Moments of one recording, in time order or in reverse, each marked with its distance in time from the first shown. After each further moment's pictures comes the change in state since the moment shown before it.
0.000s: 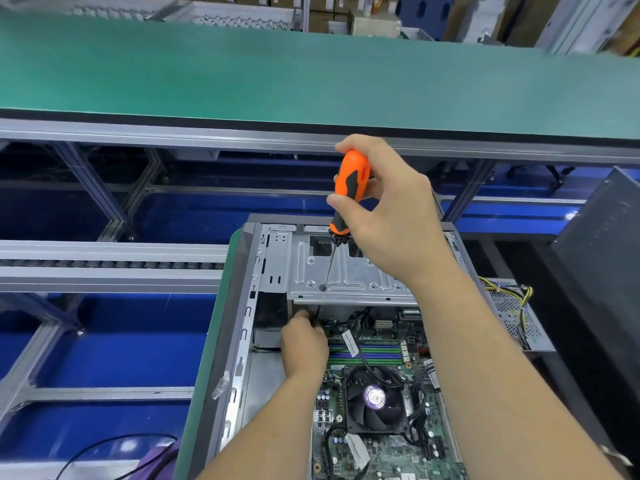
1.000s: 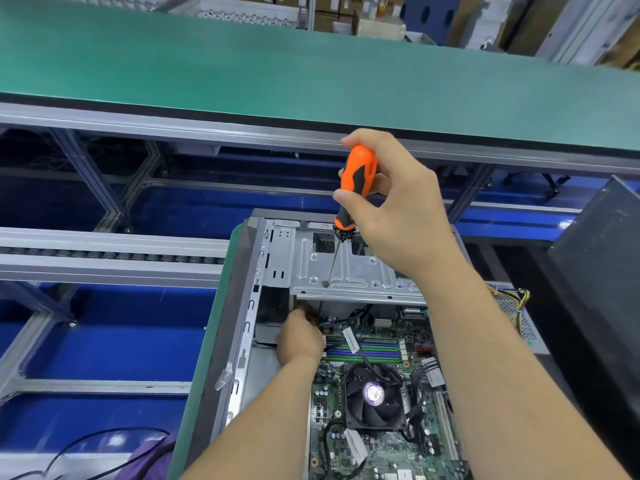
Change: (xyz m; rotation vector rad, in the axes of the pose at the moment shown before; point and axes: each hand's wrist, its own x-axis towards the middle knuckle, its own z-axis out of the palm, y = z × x) left_hand 0.013 -0.009 0.001 0.049 -0.104 -0.098; right_hand 0.002 -0.001 0.000 0.008 -0.030 -0.061
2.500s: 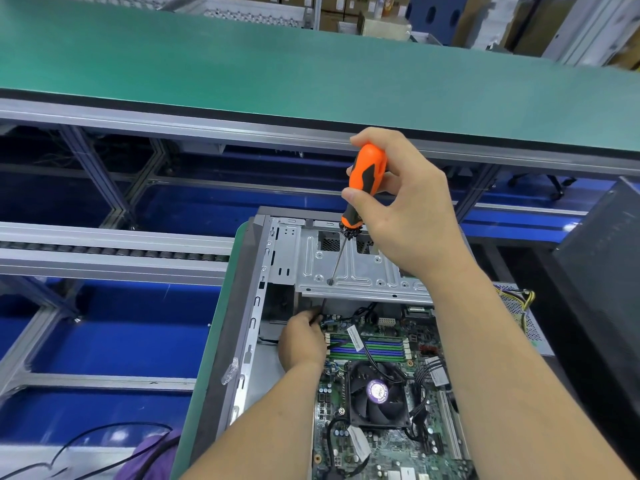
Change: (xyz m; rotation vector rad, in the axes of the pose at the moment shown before) left_hand -0.005 -0.011 0.005 -0.128 0.051 0.019; right_hand -0.002 0.000 -0.001 -0.003 -0.006 -0.006
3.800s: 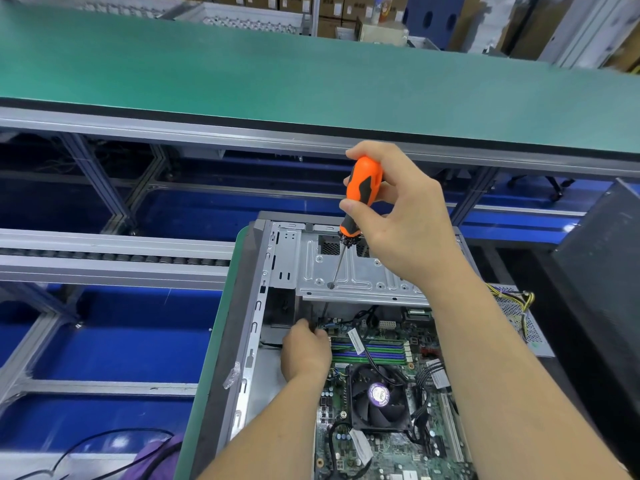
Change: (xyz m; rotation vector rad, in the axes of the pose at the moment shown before) left_hand -0.013 0.008 -0.009 0.122 -0.026 -0.050; right_hand -0.005 0.000 0.002 -0.011 0.006 0.009
